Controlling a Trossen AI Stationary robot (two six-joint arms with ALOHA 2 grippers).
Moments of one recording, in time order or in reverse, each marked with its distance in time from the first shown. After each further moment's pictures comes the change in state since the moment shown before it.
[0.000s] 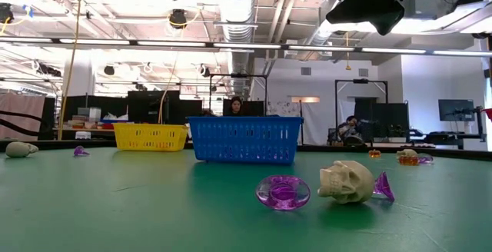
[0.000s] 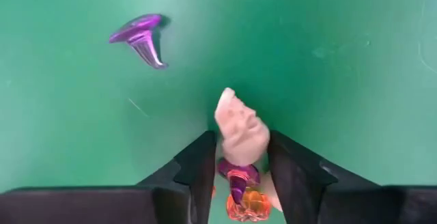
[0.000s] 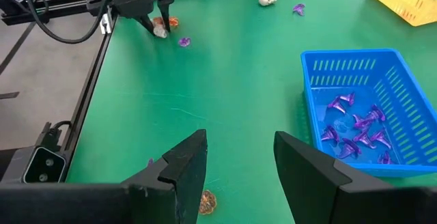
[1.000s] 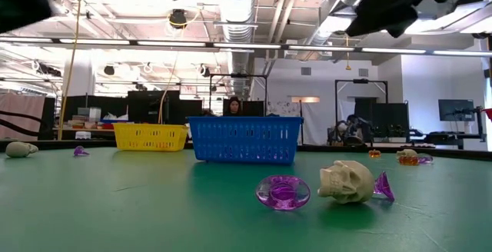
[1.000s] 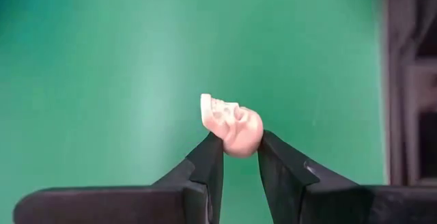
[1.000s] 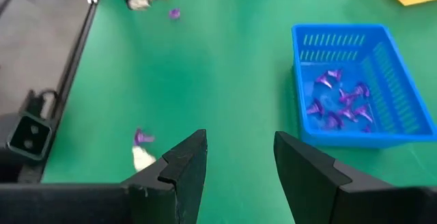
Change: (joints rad) left arm 0.098 -0.126 0.000 0.289 -0.324 0.178; right arm 0.018 -0.039 0.000 -0.155 0.001 0.028
